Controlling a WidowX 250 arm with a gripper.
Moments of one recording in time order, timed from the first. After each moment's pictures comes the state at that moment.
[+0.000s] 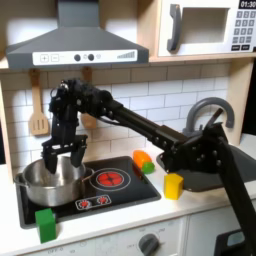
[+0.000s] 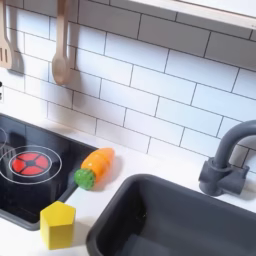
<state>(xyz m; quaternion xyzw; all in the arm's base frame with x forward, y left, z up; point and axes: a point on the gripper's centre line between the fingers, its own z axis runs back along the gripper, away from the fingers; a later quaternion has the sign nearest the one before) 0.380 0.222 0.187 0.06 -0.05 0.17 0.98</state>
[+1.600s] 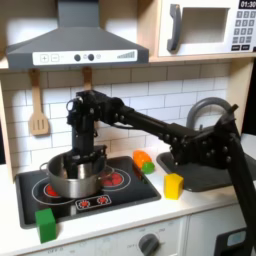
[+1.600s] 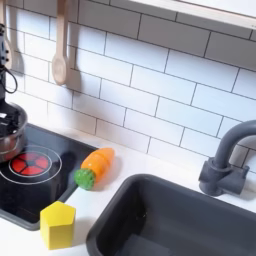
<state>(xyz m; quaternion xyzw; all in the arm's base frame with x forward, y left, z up) 0.375 0.176 0.158 0.03 0.00 0.11 0.99</state>
